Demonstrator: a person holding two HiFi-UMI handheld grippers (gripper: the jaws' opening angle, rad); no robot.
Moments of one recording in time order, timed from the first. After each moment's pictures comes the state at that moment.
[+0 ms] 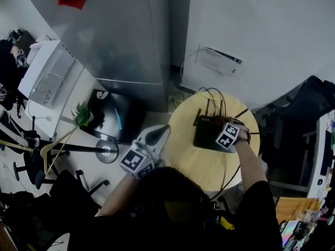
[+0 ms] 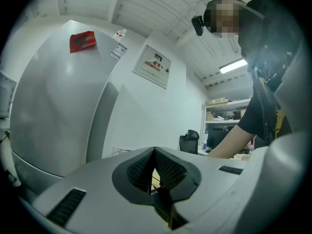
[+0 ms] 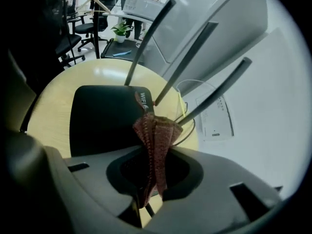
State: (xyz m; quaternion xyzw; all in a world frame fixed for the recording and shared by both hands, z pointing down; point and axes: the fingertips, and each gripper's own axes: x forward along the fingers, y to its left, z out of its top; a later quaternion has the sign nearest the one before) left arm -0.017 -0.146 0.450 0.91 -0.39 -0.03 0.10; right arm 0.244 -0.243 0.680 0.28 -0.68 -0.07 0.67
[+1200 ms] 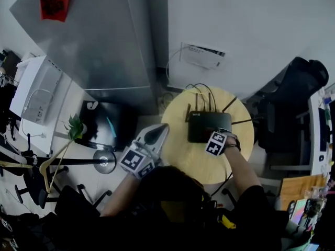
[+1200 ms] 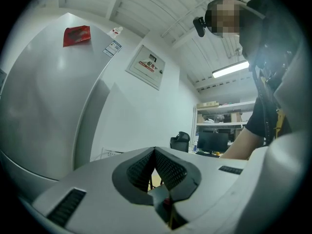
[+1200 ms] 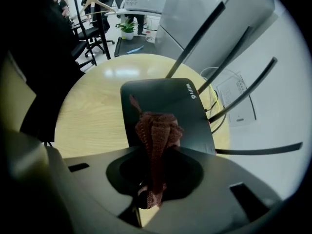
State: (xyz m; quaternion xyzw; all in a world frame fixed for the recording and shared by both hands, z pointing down) left arm -0.001 -0.138 0.445 0.93 -0.34 -0.04 0.11; right arm 0.224 -0.136 0.713 0.24 -0.67 0.03 0.71
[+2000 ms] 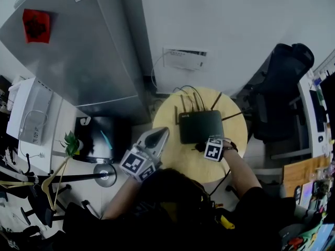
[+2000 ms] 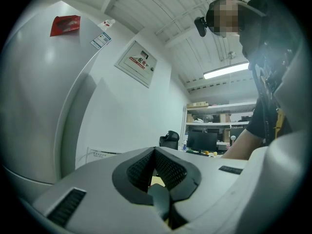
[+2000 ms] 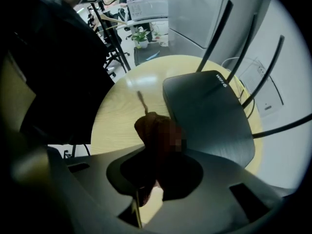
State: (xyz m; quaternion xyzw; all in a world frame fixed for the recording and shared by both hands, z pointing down) left arm 0.041 -0.128 0.438 0.95 -0.28 -0.04 0.10; right arm 0.220 -0.055 0.733 0.13 -0.71 0.13 0.67
